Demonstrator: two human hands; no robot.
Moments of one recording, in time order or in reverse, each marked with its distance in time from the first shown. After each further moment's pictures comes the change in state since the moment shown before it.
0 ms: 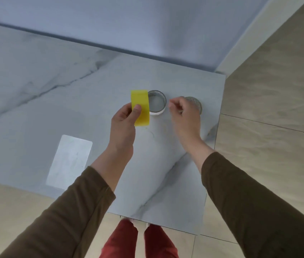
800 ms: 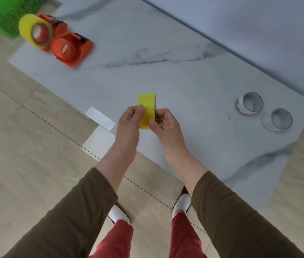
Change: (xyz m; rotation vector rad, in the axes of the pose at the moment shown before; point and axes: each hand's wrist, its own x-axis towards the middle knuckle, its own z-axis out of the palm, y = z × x) left_hand -0.096 -0.014 -0.326 -0.227 0.213 -0.032; right_hand -0.240 -0.183 0.239 0.472 -0.592 0.119
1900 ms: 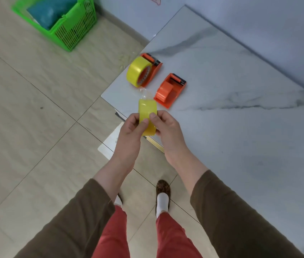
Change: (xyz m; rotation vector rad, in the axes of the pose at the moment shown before) left_hand 0.171 0.145 -0.339 0.023 -0.001 0.079; right_hand 0.157 -0.059 0.385 0.078 -0.064 0.108
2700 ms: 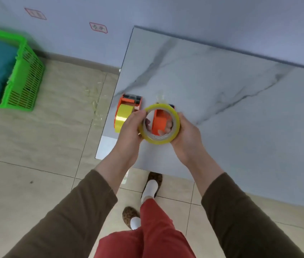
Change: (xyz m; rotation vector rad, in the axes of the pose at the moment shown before) left_hand 0.186 0.094 0.015 0.075 -0.403 -0.246; right_hand 0.104 -0.070 0.005 0.570 0.482 0.091
